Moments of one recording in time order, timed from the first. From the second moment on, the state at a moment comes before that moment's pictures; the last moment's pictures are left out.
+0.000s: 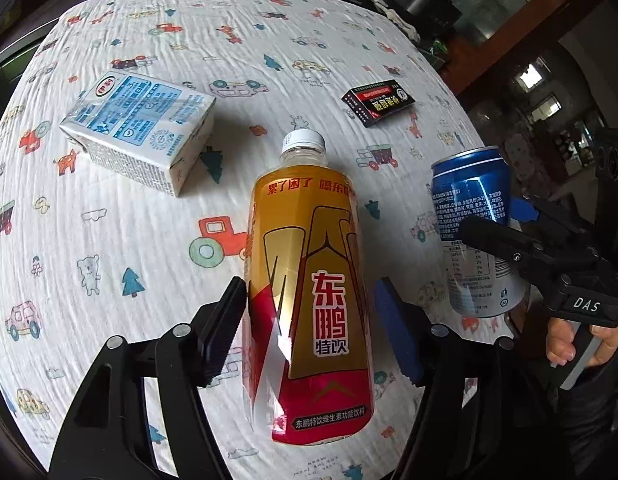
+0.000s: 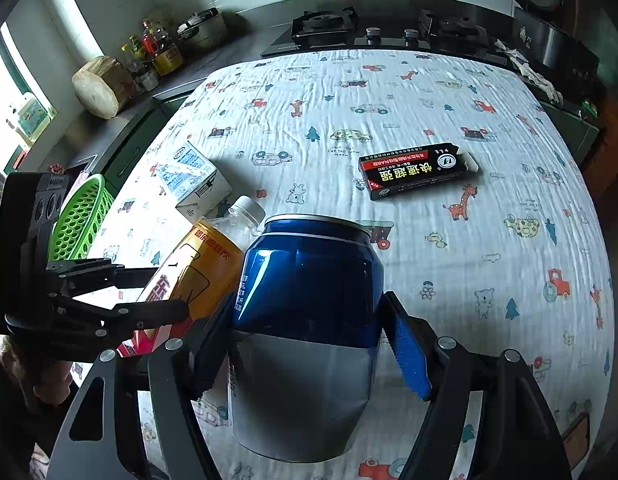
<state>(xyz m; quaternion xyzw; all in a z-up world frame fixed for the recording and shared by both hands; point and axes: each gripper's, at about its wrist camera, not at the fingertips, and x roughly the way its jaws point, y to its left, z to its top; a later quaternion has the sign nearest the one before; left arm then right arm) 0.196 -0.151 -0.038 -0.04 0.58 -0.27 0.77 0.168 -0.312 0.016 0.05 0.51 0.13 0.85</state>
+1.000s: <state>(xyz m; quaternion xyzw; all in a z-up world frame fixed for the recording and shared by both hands) 0.154 0.032 0.034 -0.09 0.47 -0.18 0.86 0.178 -0.190 0.049 0.01 0.49 0.23 0.84</state>
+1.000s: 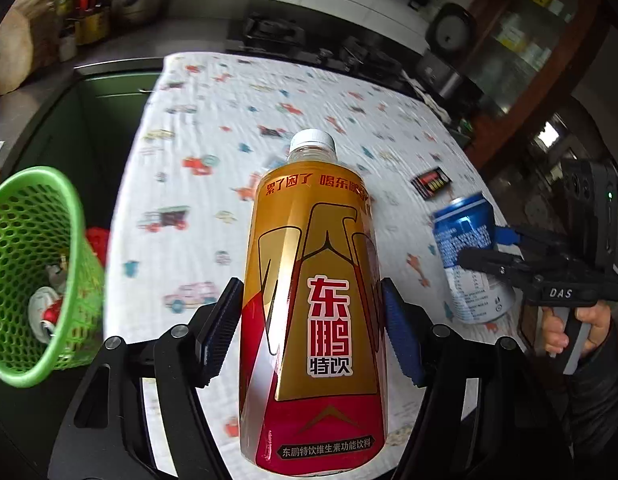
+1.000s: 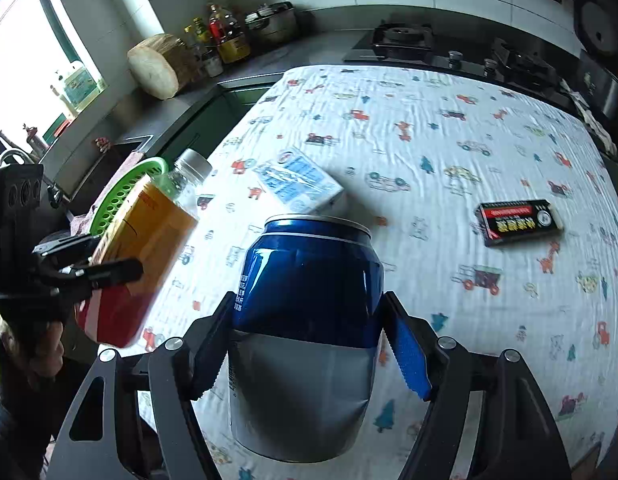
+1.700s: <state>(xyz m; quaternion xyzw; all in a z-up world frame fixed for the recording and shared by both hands) 0.218 0.297 -0.038 -0.15 0.50 0.03 0.85 0.239 0.047 0.050 -0.03 0.50 0.35 0.79</state>
